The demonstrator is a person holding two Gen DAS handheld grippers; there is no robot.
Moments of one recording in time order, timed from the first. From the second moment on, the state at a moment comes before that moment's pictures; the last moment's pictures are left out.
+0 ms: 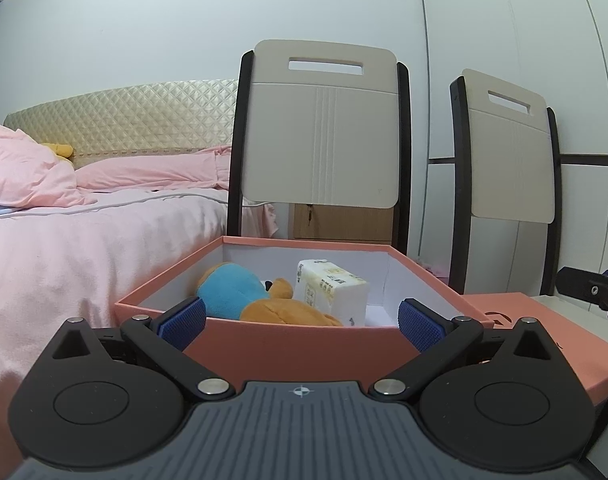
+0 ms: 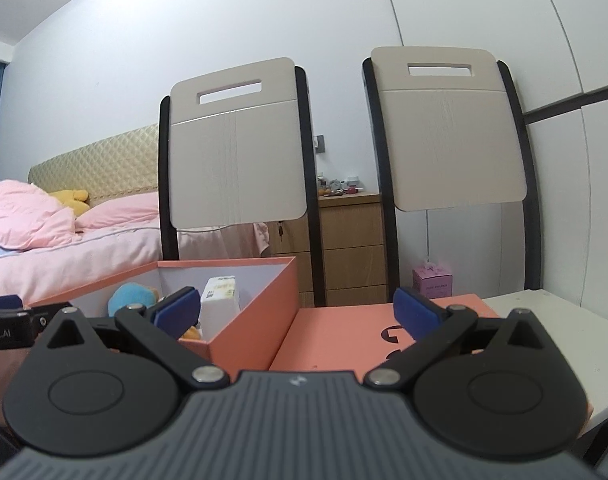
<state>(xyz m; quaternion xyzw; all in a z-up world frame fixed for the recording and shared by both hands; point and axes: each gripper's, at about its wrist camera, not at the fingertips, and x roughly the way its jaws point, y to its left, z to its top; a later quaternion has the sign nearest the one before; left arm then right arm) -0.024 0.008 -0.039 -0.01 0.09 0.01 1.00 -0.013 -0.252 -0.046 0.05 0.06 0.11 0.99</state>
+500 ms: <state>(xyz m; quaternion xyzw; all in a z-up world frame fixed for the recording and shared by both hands) -0.023 0.005 -0.042 0.00 0.10 0.01 1.00 -0.018 -0.256 -0.046 0.05 0.05 0.10 0.99</state>
